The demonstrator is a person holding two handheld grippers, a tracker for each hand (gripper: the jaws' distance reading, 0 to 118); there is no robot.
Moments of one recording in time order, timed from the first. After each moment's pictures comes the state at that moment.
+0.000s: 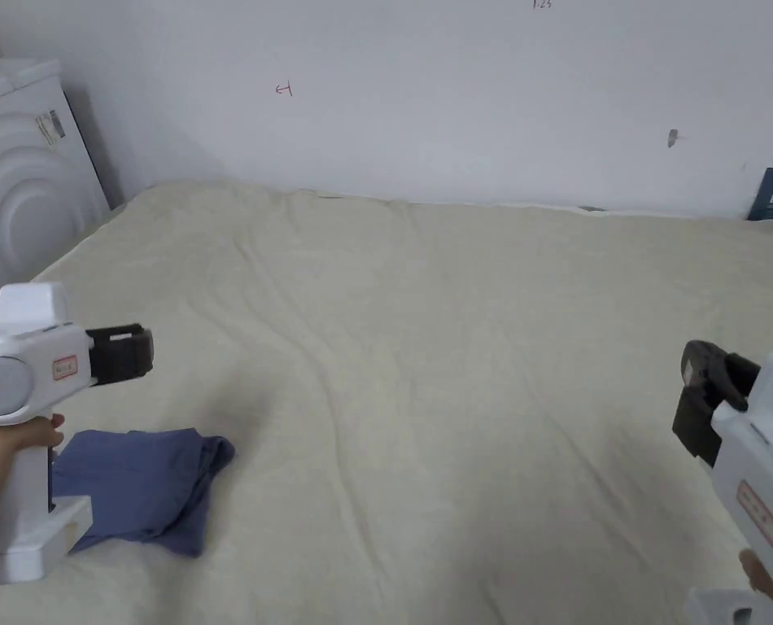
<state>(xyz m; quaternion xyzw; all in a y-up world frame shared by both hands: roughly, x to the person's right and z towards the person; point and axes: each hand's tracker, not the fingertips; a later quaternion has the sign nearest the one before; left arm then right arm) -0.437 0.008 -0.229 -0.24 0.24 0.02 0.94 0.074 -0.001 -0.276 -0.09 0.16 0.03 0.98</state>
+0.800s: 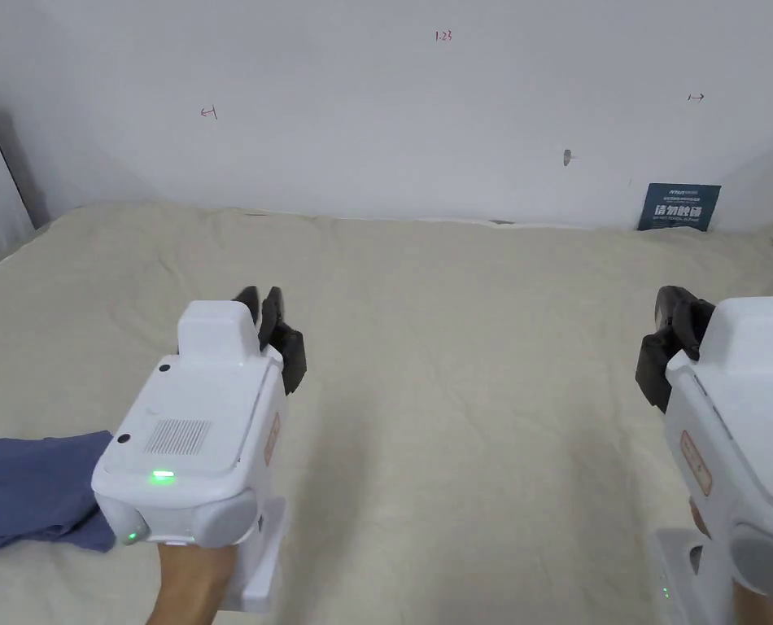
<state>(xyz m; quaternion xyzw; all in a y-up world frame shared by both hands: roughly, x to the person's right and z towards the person) -0.172 -0.014 -0.209 0.01 0.12 -0.01 0.99 0.156 0.024 -0.242 -0.01 0.10 0.06 0.99</state>
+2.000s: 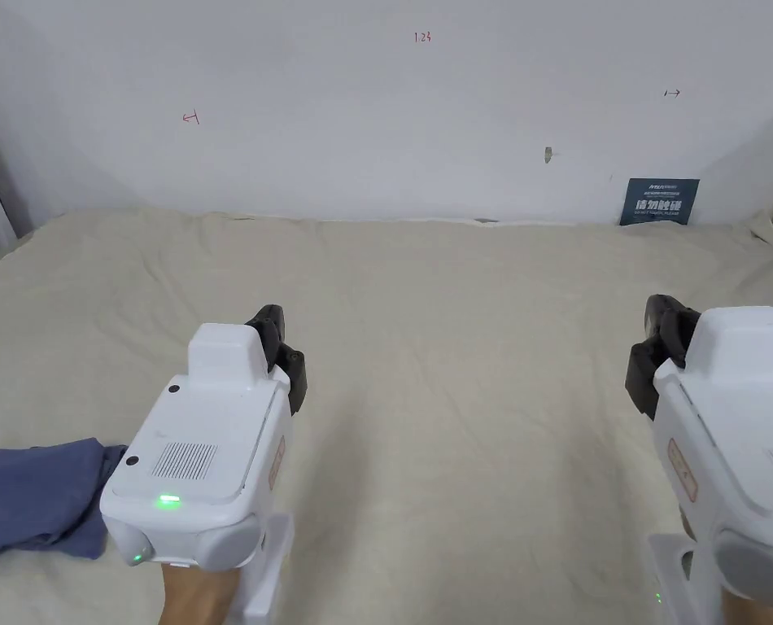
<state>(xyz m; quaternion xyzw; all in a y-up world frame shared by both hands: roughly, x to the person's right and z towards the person) -0.160 -0.026 -0.204 0.01 0.09 -0.02 1.00 0.162 0.016 -0.234 -0.02 0.09 0.06 0.99</state>
